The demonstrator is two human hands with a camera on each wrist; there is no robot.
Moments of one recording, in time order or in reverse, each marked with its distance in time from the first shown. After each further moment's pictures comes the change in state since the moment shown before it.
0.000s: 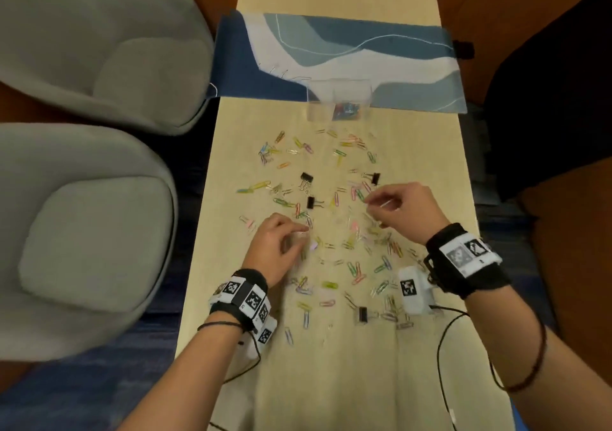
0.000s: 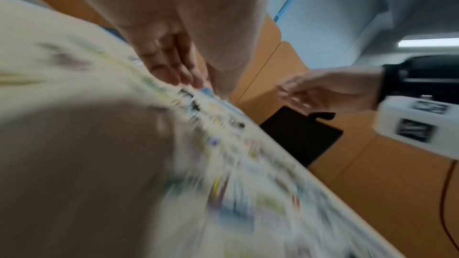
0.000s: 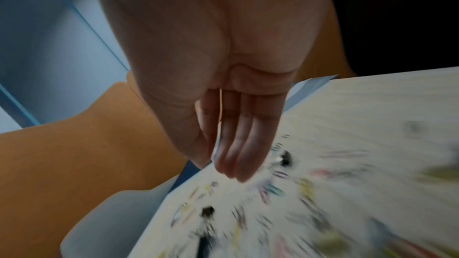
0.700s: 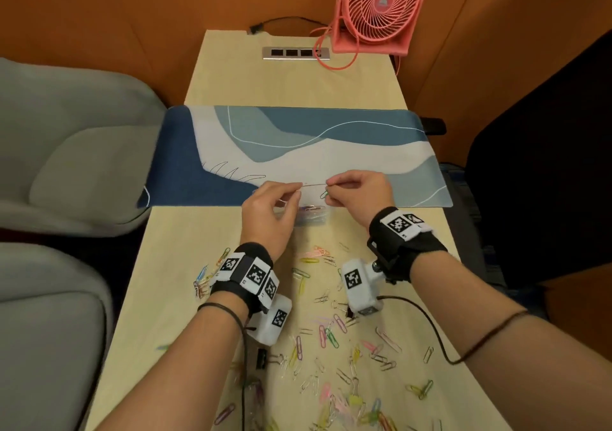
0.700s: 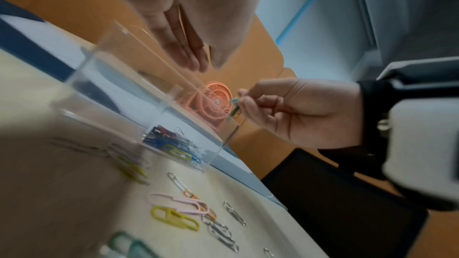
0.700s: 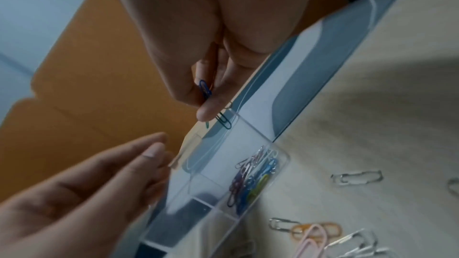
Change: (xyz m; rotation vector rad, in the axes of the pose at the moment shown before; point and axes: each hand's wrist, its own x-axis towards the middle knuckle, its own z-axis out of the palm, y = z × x) left_hand 0.302 0.048 0.019 -0.072 0.426 0.228; right_hand 0.254 -0.011 -0.049 0.491 0.295 0.071
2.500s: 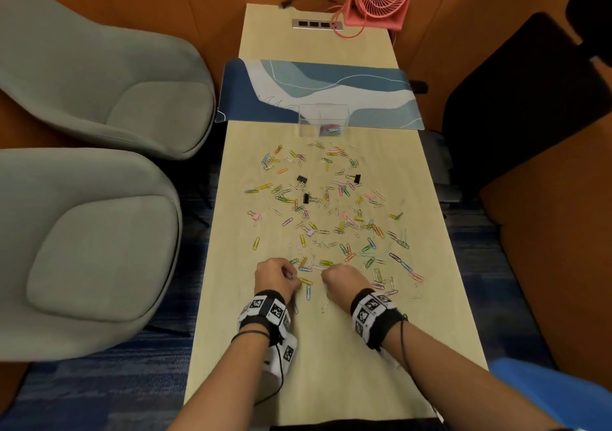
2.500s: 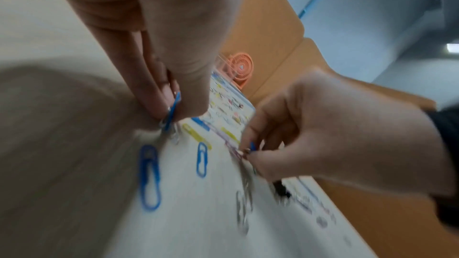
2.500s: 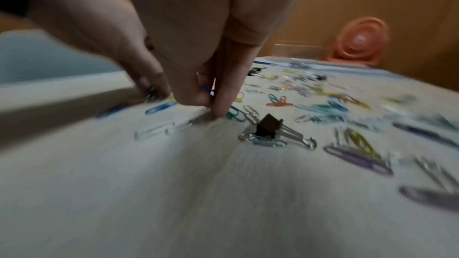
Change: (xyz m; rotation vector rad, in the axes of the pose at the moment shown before) left_hand -0.363 0.054 -0.161 0.175 -0.421 -0.665; right_hand -0.407 0.125 0.039 -1.294 -0.588 -0.291
